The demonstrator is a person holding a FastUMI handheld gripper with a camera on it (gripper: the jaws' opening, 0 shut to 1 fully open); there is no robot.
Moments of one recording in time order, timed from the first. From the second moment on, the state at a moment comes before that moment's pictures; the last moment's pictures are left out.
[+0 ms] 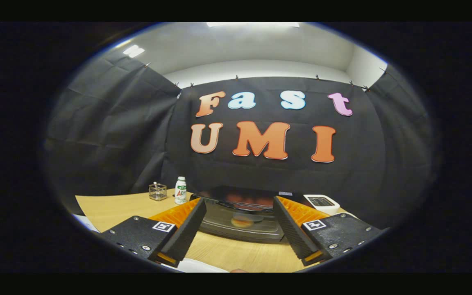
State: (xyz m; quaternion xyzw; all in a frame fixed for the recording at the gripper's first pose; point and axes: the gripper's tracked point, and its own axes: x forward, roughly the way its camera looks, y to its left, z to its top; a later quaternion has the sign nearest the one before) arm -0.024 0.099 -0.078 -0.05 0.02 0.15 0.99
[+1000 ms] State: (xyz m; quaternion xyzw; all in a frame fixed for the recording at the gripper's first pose) arm -0.049 0.079 -0.027 -0.02 -0.02 0.15 0.99
